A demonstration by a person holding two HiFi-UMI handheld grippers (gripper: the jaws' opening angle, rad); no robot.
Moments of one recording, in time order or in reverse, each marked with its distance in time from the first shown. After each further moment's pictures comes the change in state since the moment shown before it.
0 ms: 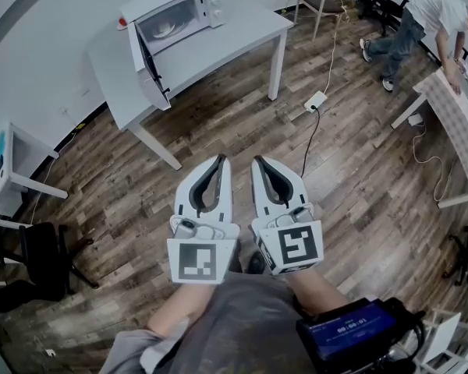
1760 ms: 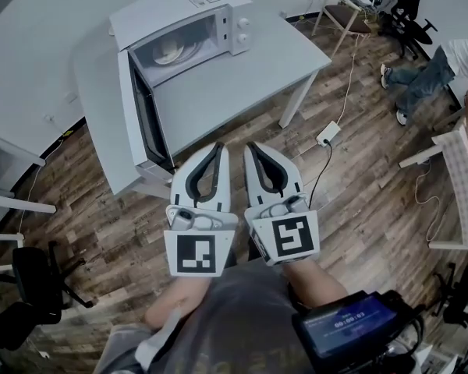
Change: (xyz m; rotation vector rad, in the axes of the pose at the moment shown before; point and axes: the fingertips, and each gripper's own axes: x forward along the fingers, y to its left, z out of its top) left arm 0.257 0.211 -0.055 -0.018 -0.003 0.067; right arm 0.337 -0.062 -0.007 -0.051 0.020 0.078
